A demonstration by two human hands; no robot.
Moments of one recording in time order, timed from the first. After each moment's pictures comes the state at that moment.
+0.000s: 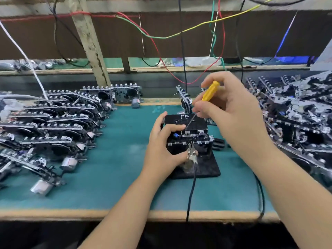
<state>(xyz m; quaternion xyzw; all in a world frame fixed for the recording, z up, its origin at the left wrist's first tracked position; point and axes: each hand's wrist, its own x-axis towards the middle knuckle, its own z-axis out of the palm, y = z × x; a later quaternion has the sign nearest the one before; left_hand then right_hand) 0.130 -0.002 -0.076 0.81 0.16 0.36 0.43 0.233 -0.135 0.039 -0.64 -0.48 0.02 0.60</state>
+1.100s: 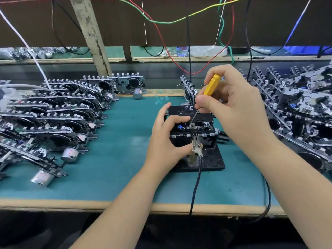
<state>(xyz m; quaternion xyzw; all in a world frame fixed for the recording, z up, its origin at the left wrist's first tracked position) 0.129 -0.001 -0.079 0.82 0.17 0.35 0.43 0.237 -0.125 0.029 -0.65 -0.49 0.01 0.58</state>
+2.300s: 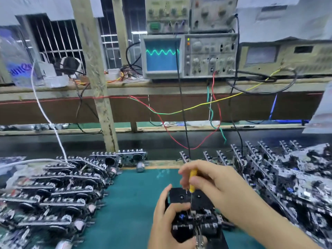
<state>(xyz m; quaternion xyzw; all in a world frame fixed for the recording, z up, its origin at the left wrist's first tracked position) 0.128 0.000 -0.078 0.80 0.11 0.41 0.42 0.249 -0.111 0.062 -0.70 -0.56 0.06 0.44</state>
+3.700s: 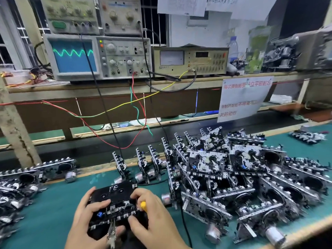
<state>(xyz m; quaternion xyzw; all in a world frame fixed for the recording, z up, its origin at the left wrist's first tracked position) 0.138 0.019 -0.089 0.83 0.07 0.39 0.38 0.244 -0.165 -0.051 -0.74 -0.48 0.02 0.47</state>
